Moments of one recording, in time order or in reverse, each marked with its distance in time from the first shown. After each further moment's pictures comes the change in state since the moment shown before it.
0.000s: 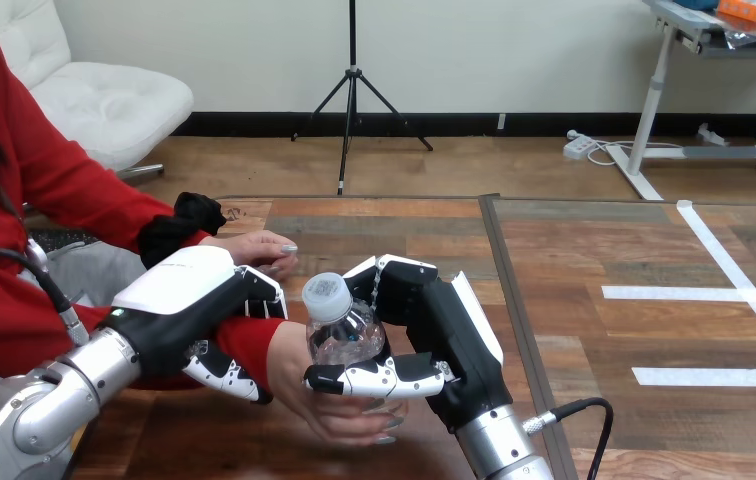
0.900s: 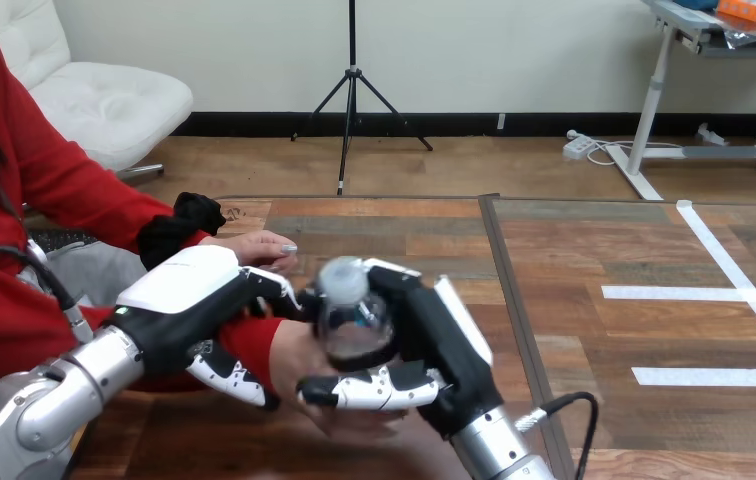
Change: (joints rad) left arm 0.000 -0.001 0.000 -0.027 -0.001 0.008 -0.022; right arm -0.003 0.000 0.015 0.000 0.098 0.002 0.187
